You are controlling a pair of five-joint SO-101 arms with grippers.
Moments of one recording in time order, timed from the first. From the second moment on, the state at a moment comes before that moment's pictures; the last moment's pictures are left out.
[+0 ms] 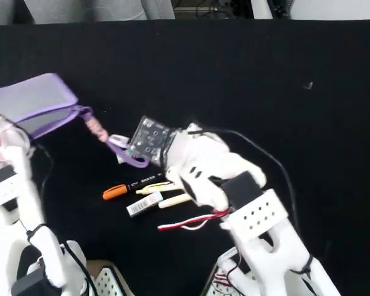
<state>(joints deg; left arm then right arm) -38.8 -32.5 56.0 15.3 3.8 -30.9 -48.9 47.3 54.9 38.5</state>
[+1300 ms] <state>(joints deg) -55.7 -32.7 56.1 19.4 3.8 -46.2 0.0 38.6 39.6 41.5</state>
